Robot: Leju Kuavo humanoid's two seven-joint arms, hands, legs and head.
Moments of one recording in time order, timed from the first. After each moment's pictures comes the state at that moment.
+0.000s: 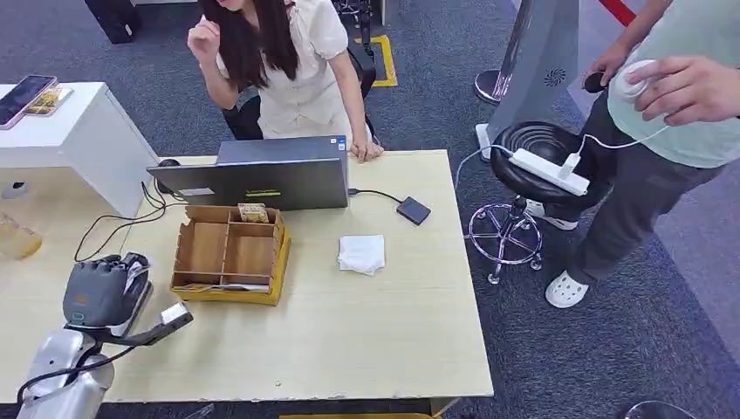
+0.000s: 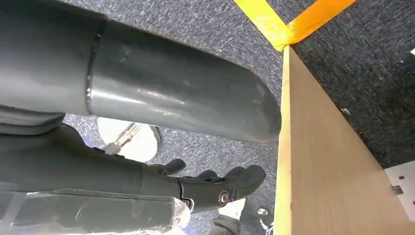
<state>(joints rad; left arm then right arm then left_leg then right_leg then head) -0.23 0.26 0.22 -0.99 -1.31 0.64 -0.45 -0.05 0.05 0.24 -0.21 0.76 -0.63 -0.27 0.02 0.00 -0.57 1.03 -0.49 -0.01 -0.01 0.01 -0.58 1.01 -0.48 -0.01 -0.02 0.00</state>
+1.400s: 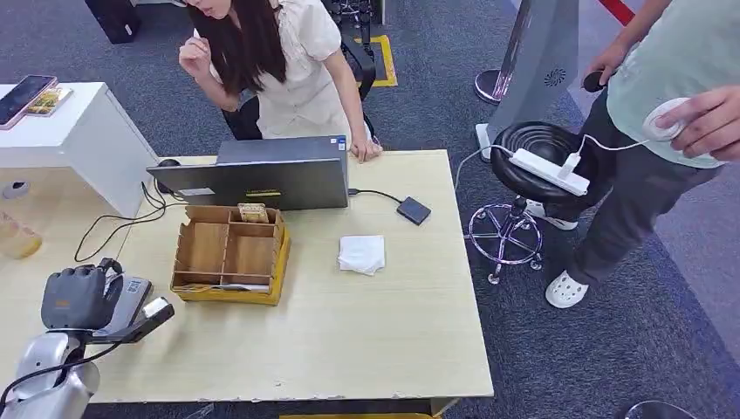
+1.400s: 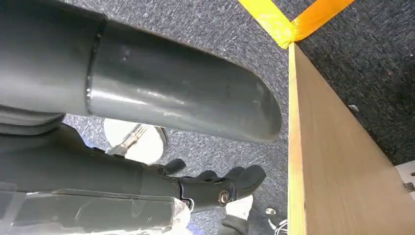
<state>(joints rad) -0.27 0.32 0.23 -0.83 -1.38 0.64 -0.26 -0.04 0.05 0.22 -0.20 0.75 -0.65 -0.27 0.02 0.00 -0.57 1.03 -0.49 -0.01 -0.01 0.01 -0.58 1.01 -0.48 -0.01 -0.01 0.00</state>
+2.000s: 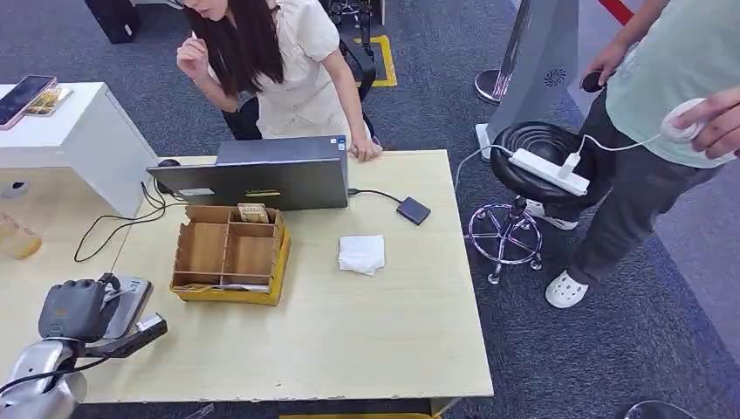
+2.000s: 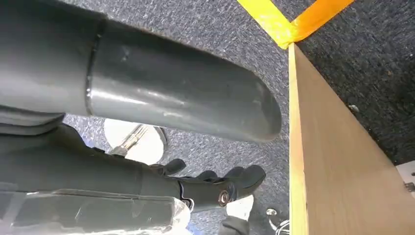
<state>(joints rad) -0.30 0.41 0.09 -0.66 -1.32 0.64 -0.25 -0.04 0.05 0.22 -0.20 0.74 -0.65 -0.27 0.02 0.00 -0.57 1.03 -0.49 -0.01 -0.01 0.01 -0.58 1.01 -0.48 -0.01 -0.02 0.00</state>
